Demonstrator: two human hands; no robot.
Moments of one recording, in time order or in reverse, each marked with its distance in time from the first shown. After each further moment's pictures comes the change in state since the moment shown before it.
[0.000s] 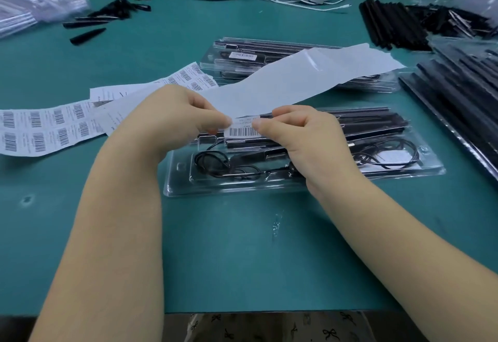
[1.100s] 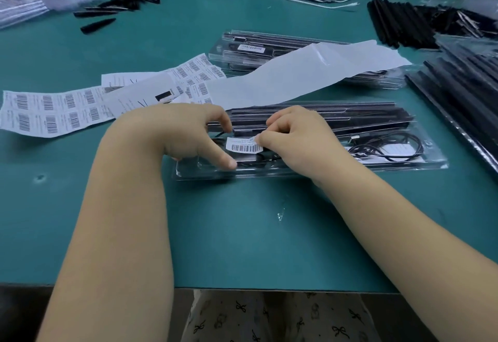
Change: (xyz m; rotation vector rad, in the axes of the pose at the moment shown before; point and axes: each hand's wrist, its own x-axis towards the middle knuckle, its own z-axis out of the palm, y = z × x) left_hand -0.007 -0.009 -0.009 0.497 -0.415 0.012; right_hand 0.002 0.007 0.006 -0.462 -0.152 -0.091
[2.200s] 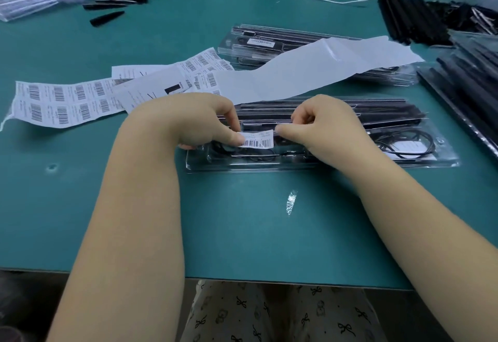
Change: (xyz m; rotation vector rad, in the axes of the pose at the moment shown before) left_hand 0.015 -0.011 0.006 -0.134 0.099 0.036; right_hand 0.004 0.004 -0.019 -0.185 0.018 -0.034
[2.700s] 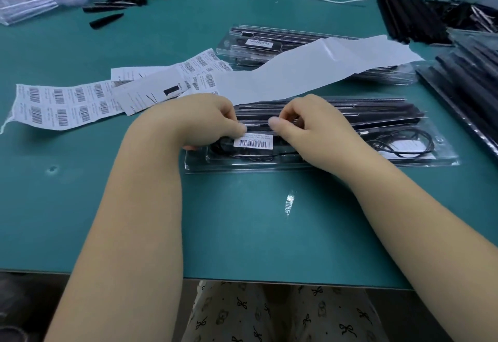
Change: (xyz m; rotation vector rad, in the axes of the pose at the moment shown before) left_hand 0.003 0.008 0.006 0.009 0.087 -0.043; right_hand 0.001 0.006 0.006 -0.096 -0.065 -0.144
